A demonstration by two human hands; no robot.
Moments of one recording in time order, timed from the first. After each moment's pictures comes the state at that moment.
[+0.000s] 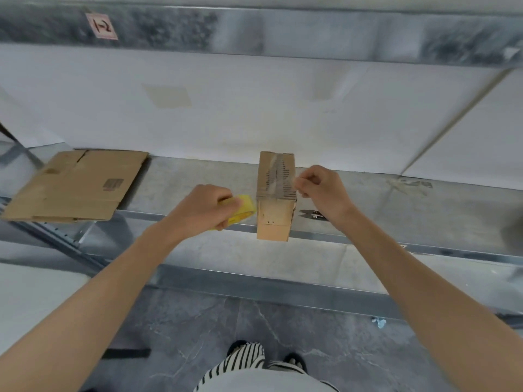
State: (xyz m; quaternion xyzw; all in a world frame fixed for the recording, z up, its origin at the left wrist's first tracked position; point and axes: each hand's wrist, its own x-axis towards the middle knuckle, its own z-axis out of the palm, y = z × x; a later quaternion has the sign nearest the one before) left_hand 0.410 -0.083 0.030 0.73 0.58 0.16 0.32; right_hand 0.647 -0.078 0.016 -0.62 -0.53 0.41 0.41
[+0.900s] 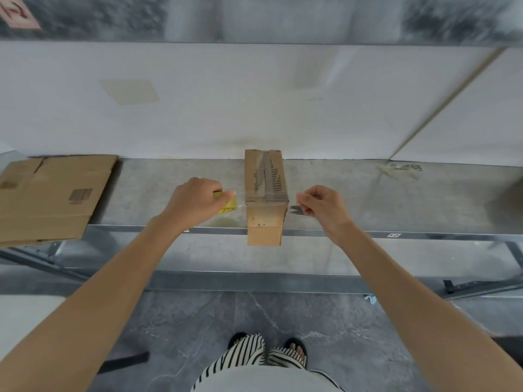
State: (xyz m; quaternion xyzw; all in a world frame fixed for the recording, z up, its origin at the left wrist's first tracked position) left_hand 0.419 -0.016 -0.013 0.80 0.58 0.10 0.16; right_hand 0.665 -0.078 -0.036 -0.65 -0.38 0.48 0.45
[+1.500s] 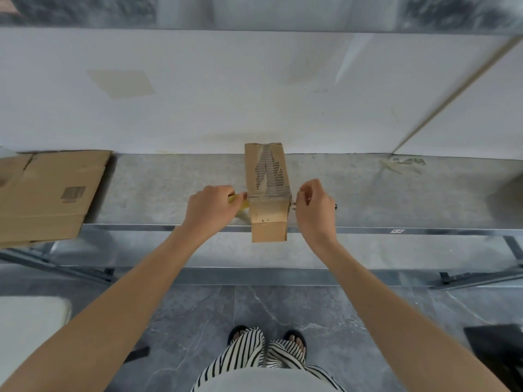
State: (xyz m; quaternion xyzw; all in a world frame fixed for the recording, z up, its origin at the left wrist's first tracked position) left_hand 0.444 -0.024 -0.040 0.78 0.59 0.11 0.15; right_hand 0.629 -0.081 -0.053 -0.74 -0.47 0.25 0.41
